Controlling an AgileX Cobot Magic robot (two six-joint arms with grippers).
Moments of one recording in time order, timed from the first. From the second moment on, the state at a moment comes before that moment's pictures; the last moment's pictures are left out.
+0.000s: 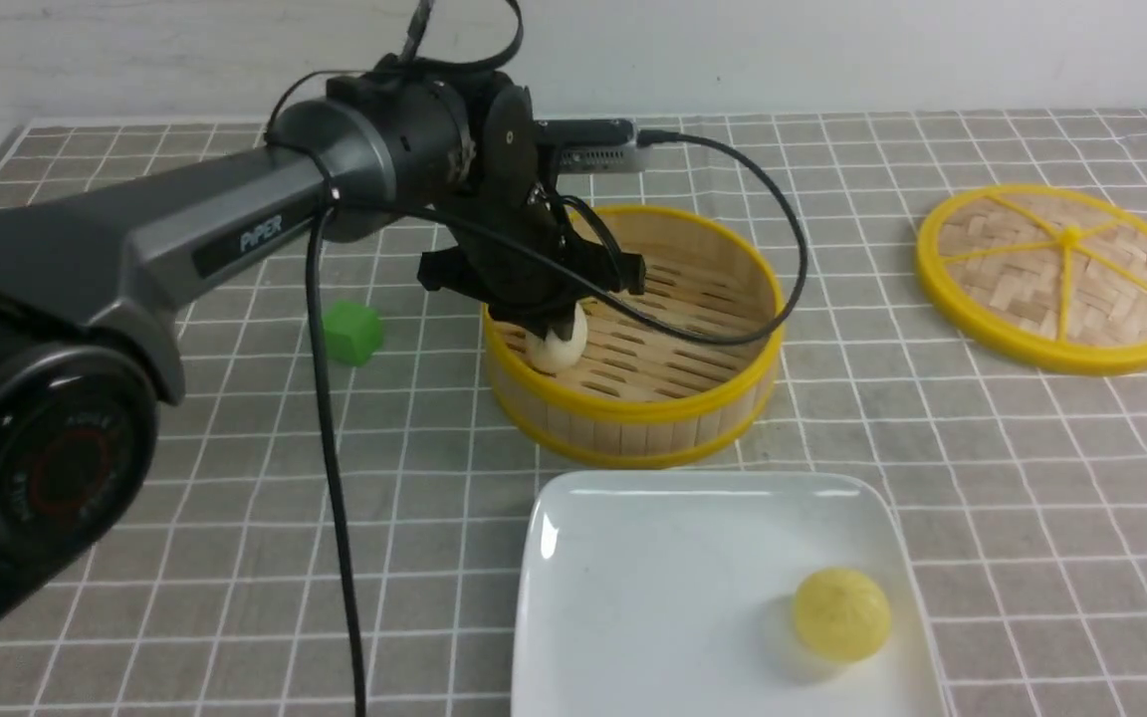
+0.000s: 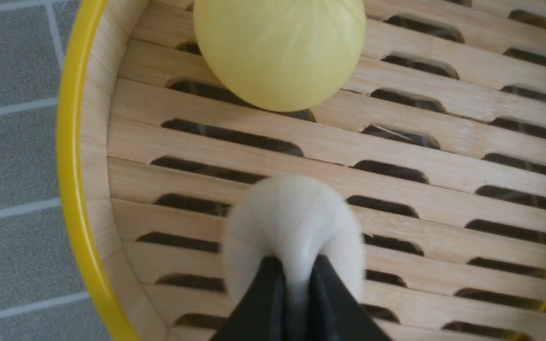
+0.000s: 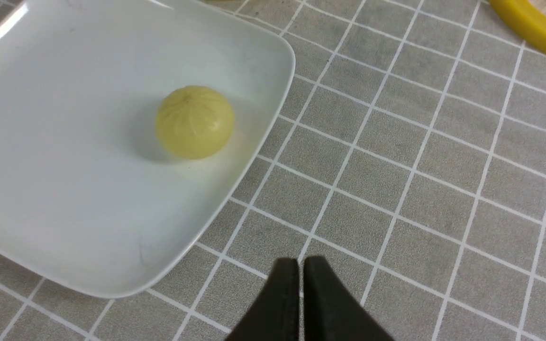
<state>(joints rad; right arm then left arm) 0.45 0.43 -0.46 0.02 0.79 0.00 -0.49 2.11 -1.79 -0.03 0.82 -0.26</state>
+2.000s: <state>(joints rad) 0.45 0.43 -0.46 0.03 0.79 0.02 -0.50 2.04 -1.97 0.00 1.05 -0.45</state>
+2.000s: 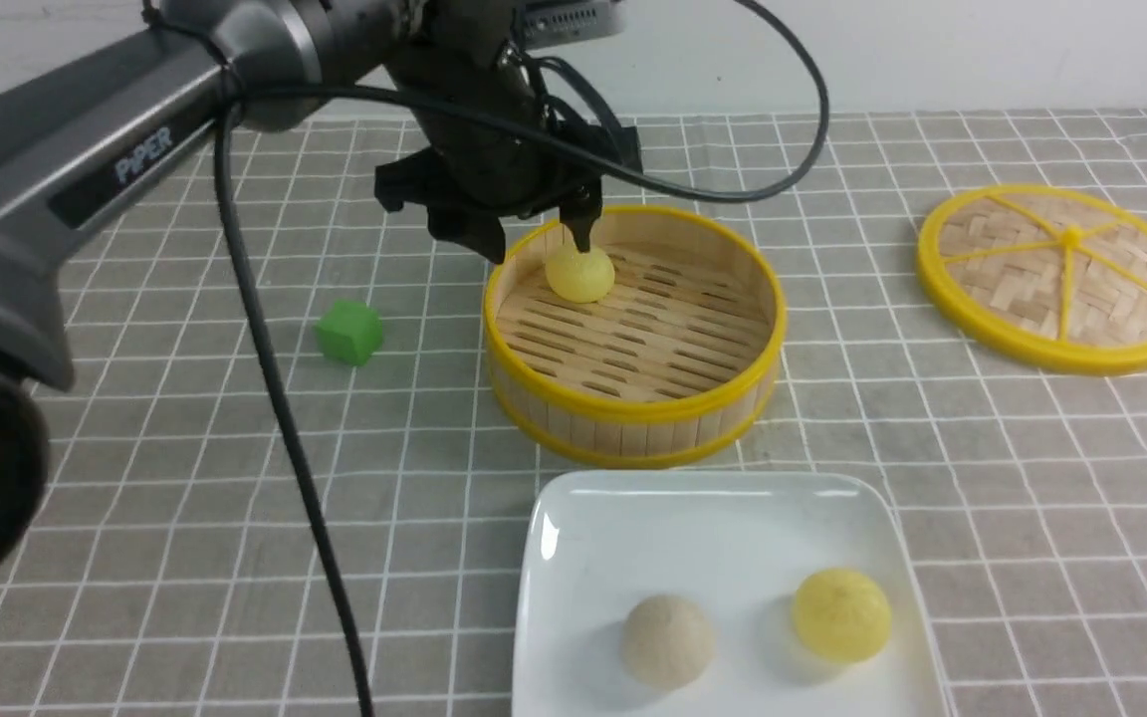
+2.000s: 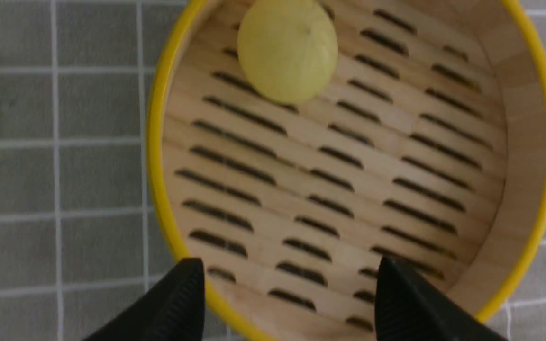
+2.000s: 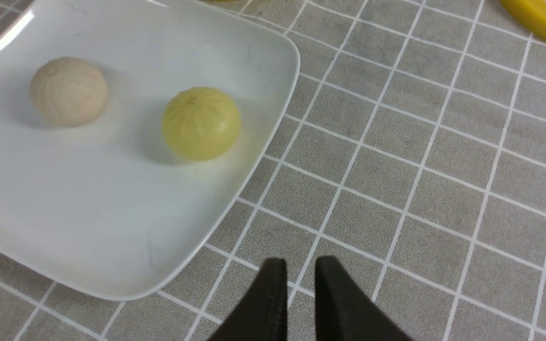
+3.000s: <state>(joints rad) 0.45 0.43 -0.46 0.04 0.79 0.02 -0.52 2.37 -2.13 0.15 0.82 -0.35</state>
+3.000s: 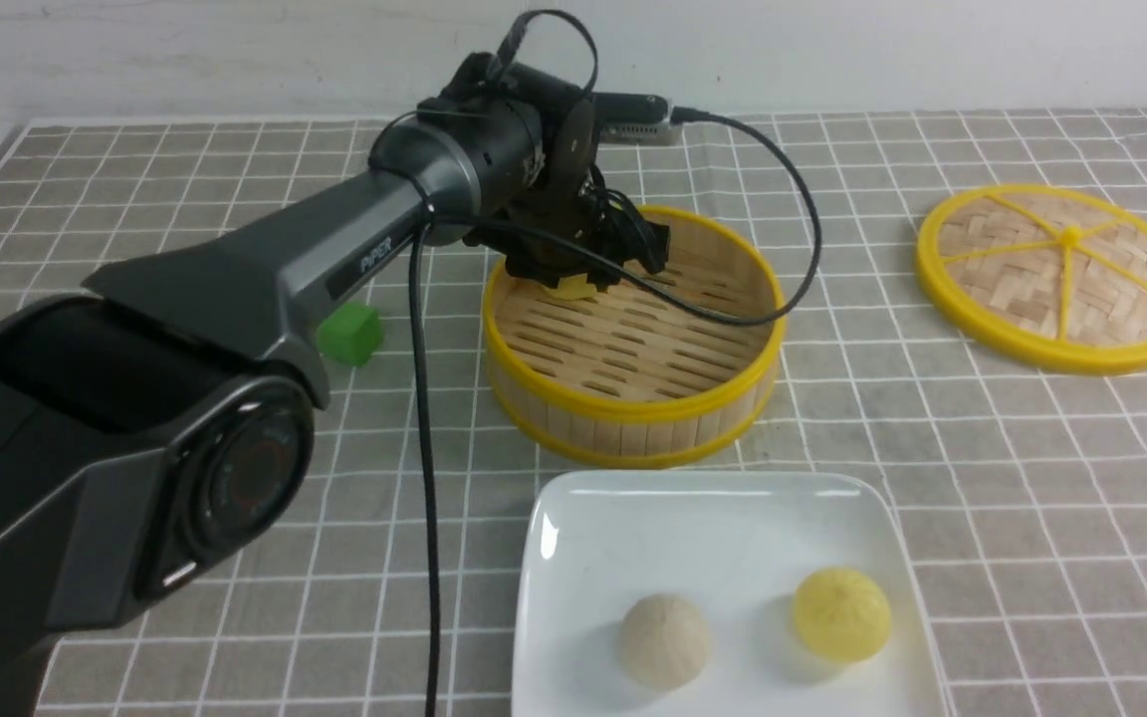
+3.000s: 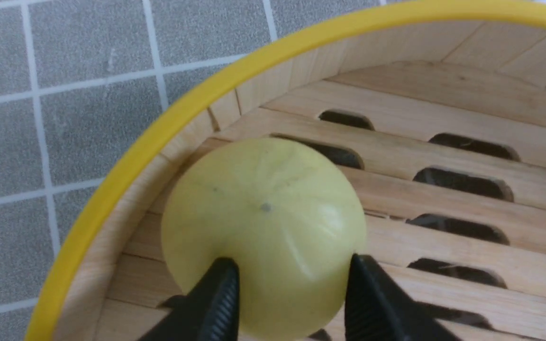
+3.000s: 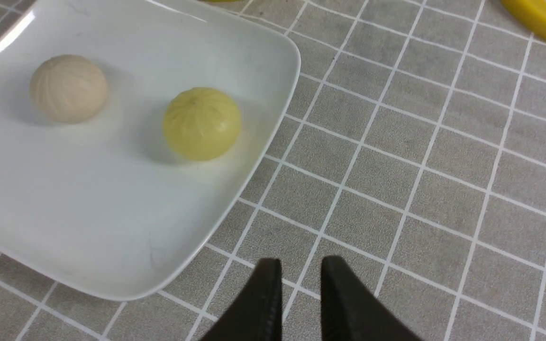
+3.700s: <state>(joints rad) 0.45 0.43 -0.46 0.04 0.79 0.02 -0.52 2.02 -2.25 0.13 1.25 -0.26</state>
